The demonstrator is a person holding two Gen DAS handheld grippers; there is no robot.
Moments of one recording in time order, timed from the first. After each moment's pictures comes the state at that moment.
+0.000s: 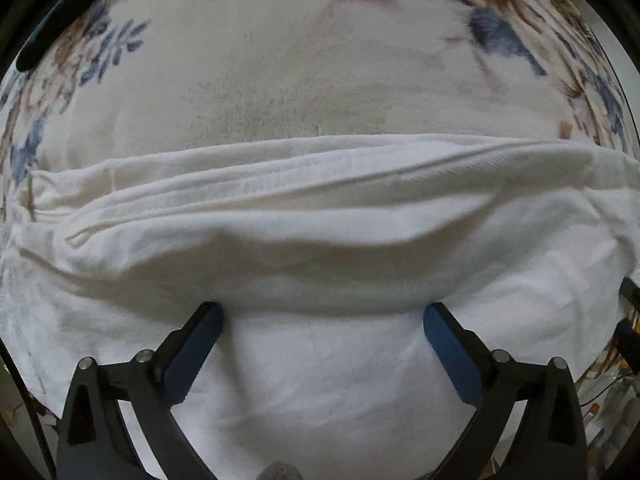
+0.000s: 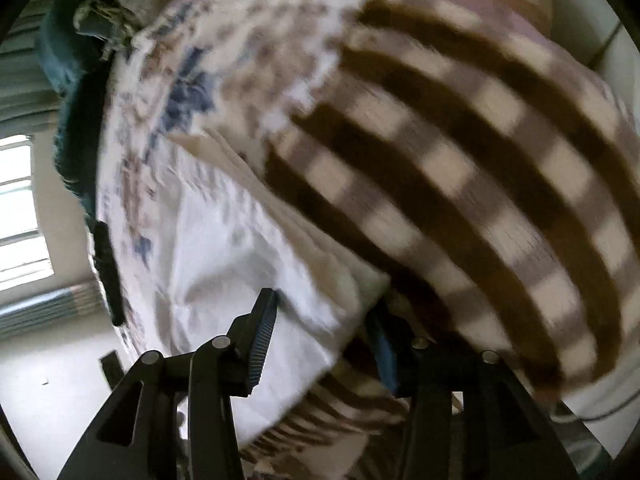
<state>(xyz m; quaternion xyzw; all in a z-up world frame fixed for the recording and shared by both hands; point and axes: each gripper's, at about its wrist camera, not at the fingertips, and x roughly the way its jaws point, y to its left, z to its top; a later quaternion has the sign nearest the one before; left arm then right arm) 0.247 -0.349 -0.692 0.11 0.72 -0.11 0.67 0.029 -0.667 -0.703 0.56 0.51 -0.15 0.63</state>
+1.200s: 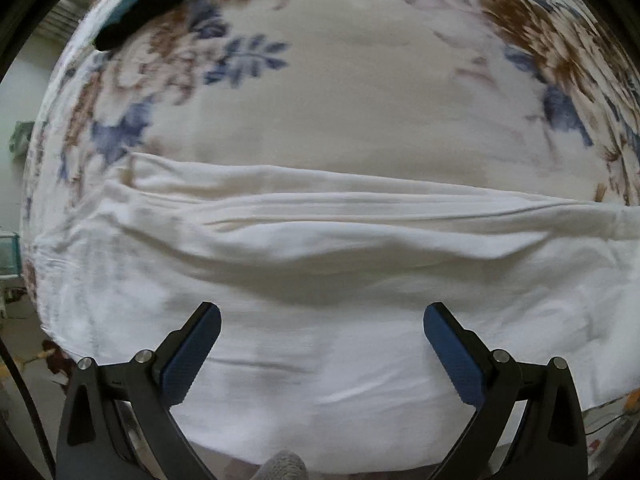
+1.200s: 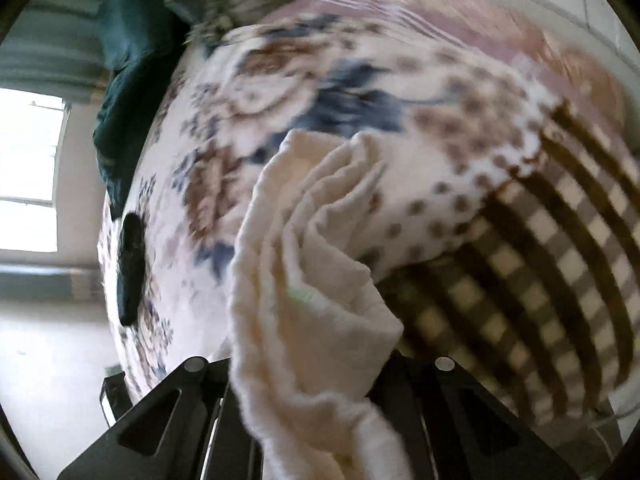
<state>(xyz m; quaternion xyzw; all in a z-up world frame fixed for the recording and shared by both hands) 0.250 -0.293 -0.631 0.15 0.69 0.00 0.70 0.113 -0.602 -0.626 0.49 0.48 -0.14 0.72</state>
